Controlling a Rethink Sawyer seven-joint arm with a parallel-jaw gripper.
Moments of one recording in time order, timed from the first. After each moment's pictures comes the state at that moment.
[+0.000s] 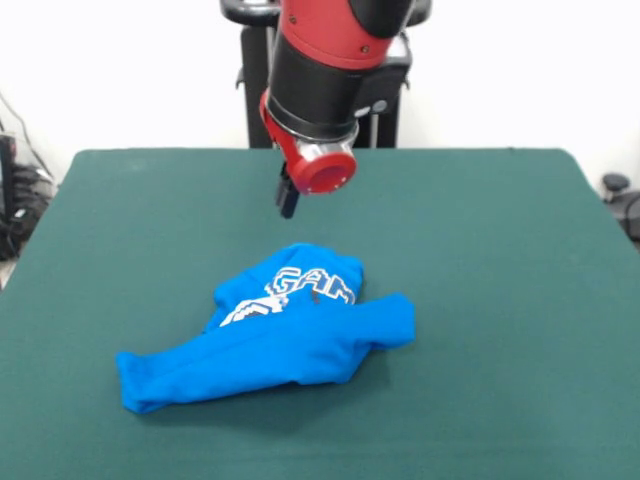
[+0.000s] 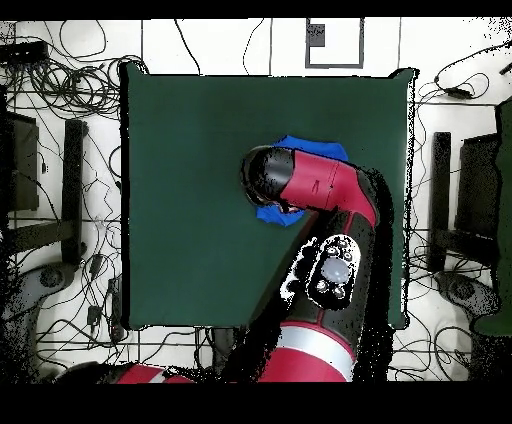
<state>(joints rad) 0.02 -0.42 -0.39 1.31 0.09 0.86 2.67</state>
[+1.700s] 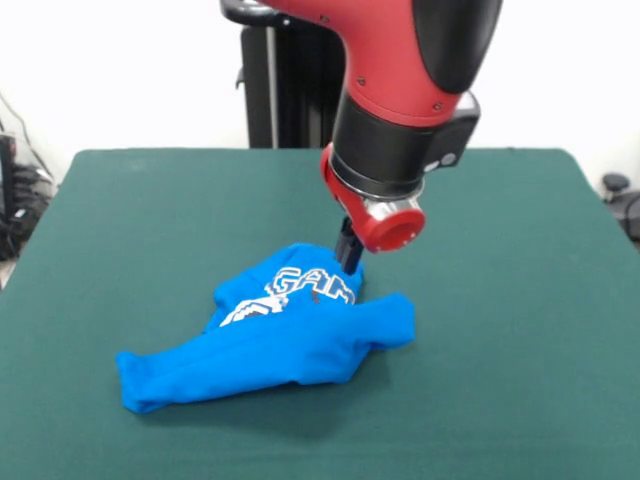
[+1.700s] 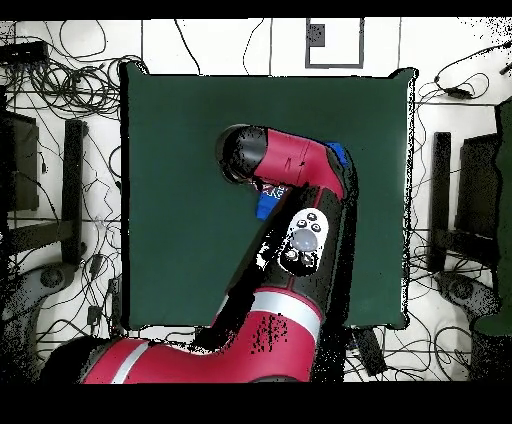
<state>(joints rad) 0.07 -0.31 -0.39 1.18 0.21 0.86 2.67</state>
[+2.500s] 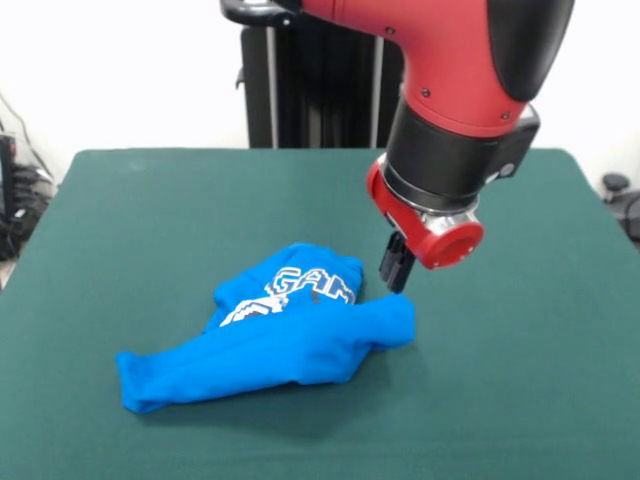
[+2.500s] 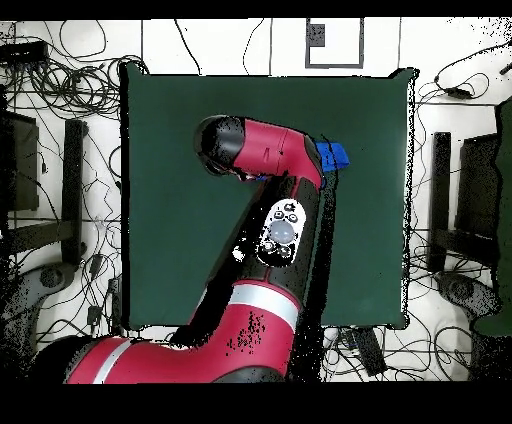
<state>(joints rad) 0.11 -0.28 -0.39 1.12 0.24 0.87 2.67</state>
